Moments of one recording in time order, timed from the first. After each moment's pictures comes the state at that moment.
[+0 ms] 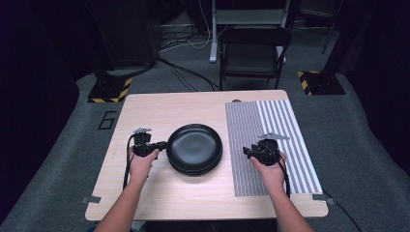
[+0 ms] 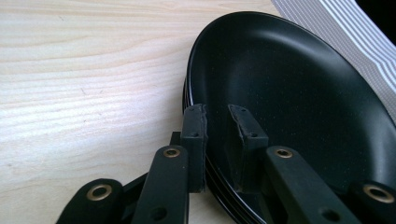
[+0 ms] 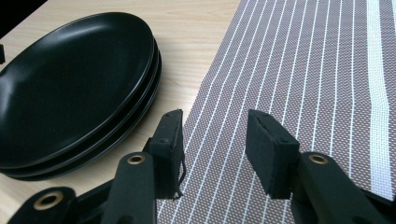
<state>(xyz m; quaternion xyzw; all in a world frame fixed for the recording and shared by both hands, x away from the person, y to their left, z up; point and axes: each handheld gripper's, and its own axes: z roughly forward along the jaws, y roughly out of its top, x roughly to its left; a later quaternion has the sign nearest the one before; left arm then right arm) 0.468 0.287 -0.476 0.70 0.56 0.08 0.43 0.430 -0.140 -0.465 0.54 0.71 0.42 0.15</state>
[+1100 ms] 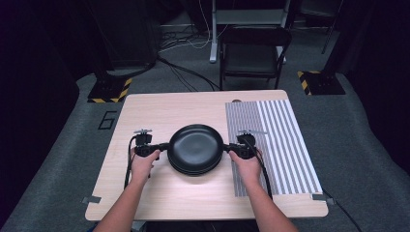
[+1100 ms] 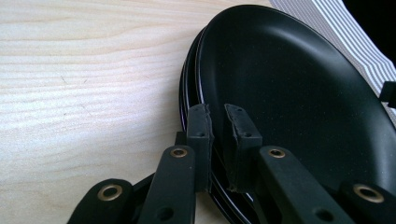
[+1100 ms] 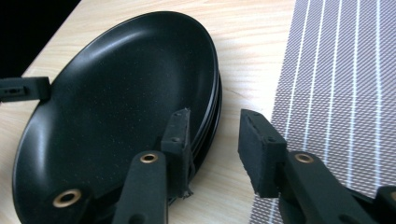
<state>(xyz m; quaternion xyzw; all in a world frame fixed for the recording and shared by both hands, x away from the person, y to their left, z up) 0.473 0.288 -0.489 0.69 0.57 0.05 0.44 0.462 -0.079 -0.483 0.58 0.69 0.44 0.07</state>
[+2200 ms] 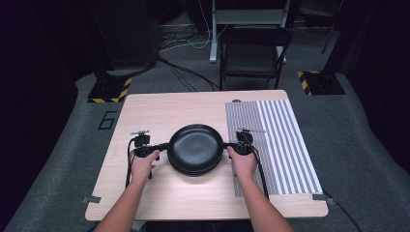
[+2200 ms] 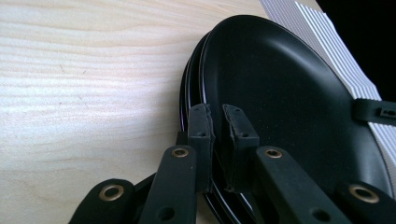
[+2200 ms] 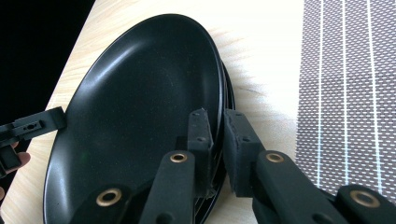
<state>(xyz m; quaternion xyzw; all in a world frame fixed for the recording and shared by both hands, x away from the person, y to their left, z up) 0.473 0.292 -0.493 0.66 0.59 0.03 0.46 0.478 -0.072 -0.492 0.63 0.64 0.44 -0.01</state>
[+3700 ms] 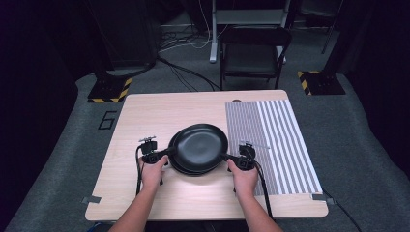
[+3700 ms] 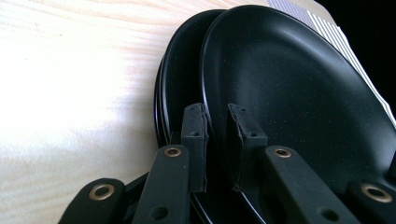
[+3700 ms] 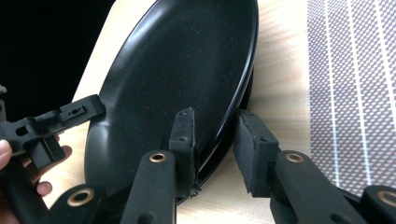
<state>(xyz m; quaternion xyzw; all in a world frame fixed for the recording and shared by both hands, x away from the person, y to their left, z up) 0.448 0.259 -0.502 0.62 0.63 0.06 0.46 0.425 -0.072 -0.499 0.64 0.60 0.47 -0.02</state>
